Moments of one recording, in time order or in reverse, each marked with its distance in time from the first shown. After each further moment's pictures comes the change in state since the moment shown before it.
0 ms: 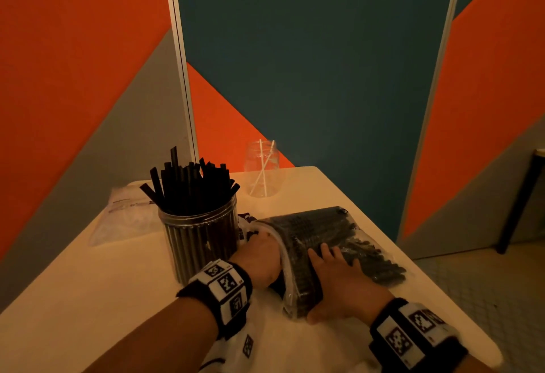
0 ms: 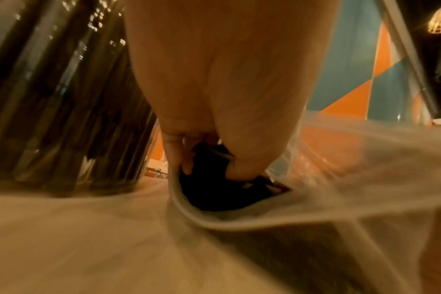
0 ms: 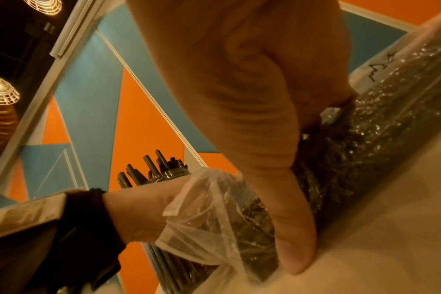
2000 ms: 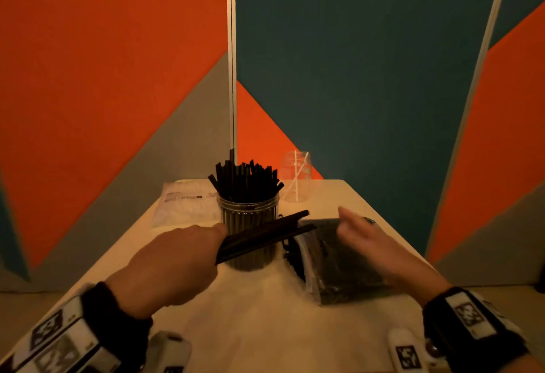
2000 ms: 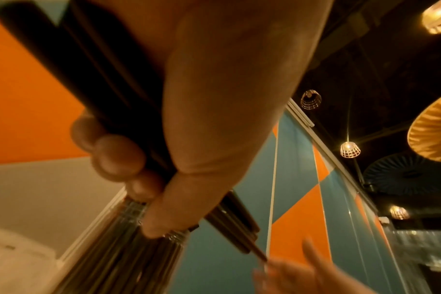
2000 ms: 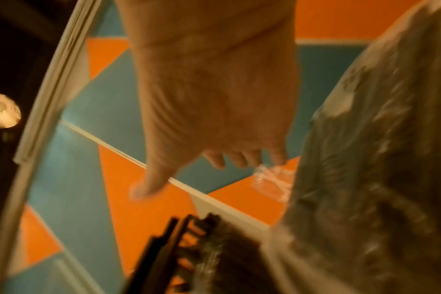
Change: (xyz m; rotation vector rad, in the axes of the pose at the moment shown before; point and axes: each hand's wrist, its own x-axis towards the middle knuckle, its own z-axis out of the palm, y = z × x) left_hand -0.229 -0.050 -0.093 0.106 0.221 -0.290; right_hand -0.067 -0.024 -0.053 0.948 0.233 -0.305
